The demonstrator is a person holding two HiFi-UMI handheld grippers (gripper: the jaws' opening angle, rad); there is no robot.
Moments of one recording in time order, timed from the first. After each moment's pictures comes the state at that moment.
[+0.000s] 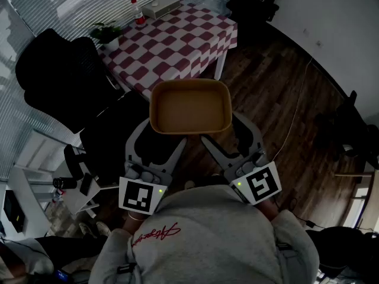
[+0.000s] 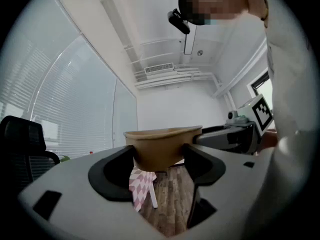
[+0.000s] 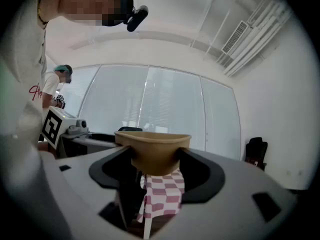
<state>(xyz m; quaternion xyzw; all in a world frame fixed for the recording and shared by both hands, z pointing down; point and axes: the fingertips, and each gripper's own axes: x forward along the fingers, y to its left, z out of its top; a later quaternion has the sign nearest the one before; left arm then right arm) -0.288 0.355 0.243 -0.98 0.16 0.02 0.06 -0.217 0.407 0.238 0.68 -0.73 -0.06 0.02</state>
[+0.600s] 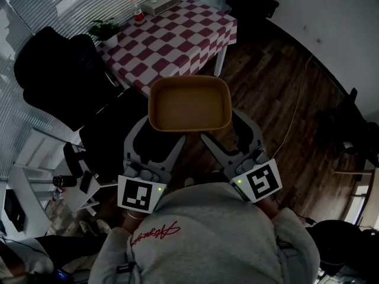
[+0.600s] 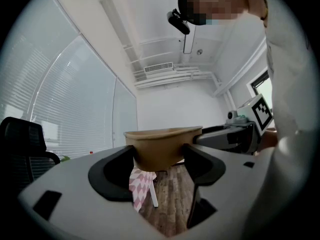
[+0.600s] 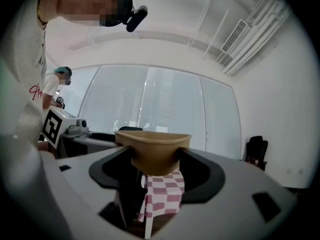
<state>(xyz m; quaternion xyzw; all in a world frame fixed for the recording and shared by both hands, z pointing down) -0.286 0.355 0.246 -0.98 0.16 0.02 0.07 -0.216 0.407 0.241 0.68 -0.73 -0.06 0.02</state>
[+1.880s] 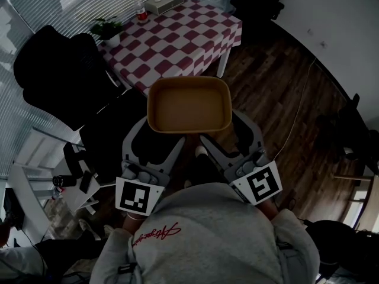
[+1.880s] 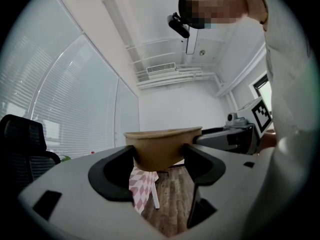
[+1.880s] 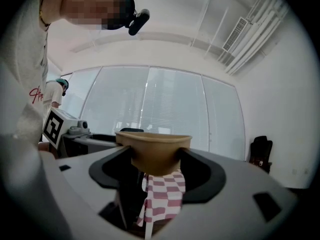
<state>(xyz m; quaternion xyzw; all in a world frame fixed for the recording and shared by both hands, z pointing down) -0.281 0.331 0.244 -0.98 0.17 0.02 0.06 -0.208 0.382 0.236 0.67 -0.74 -0.07 0.00</state>
